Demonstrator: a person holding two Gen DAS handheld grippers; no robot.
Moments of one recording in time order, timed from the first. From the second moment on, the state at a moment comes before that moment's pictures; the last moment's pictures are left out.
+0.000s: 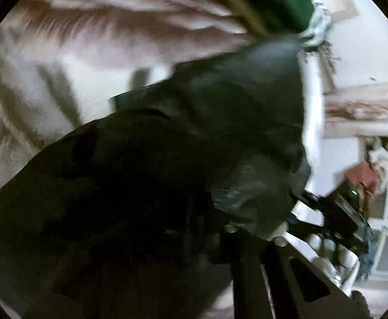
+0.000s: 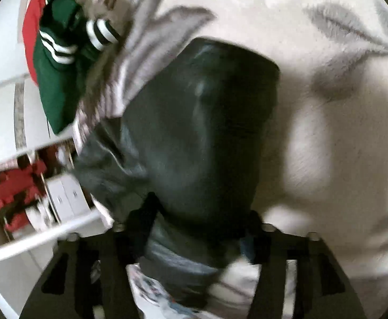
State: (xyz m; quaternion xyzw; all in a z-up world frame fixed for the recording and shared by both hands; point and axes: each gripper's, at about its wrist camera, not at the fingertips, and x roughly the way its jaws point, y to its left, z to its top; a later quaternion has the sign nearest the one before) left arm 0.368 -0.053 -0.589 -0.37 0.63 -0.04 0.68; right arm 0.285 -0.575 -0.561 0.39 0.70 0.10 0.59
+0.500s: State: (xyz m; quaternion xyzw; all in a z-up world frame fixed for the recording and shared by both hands) left arm 0.365 -0.035 -0.605 -0.40 0.62 -0.06 0.67; right arm 0.336 -0.513 -0.611 0.40 0.67 0.19 0.60
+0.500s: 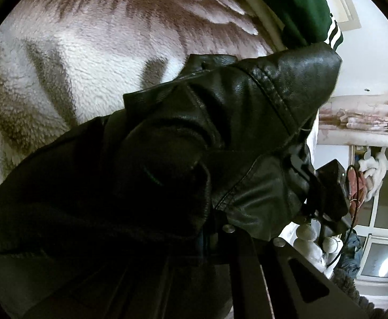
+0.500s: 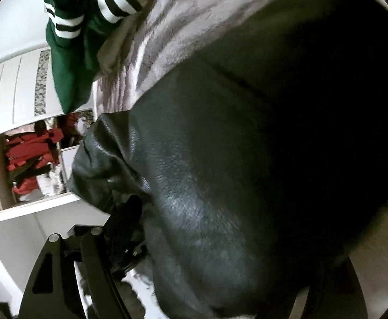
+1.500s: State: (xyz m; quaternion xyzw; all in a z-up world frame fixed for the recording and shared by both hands) left arm 0.205 0.079 -0.510 -0.37 0.52 0.11 0.76; right arm 0.170 -0.327 -0.368 -0.13 0.51 0.37 0.76
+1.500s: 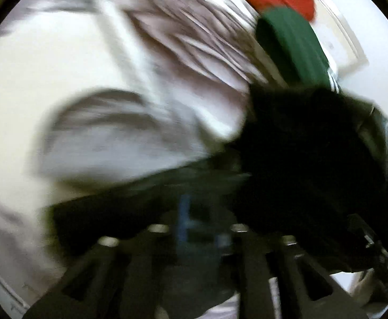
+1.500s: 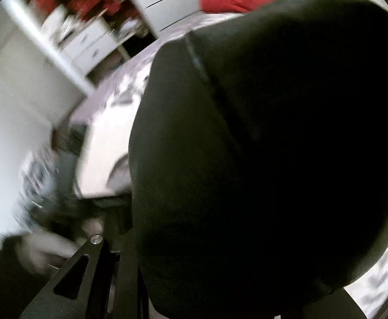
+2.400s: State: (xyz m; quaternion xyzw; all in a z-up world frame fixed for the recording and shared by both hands) left arm -0.027 0.156 -0.510 -0.41 0.49 0.33 0.70; right arm 0.158 -0.251 -0.424 -0.07 0.72 0.41 0.55
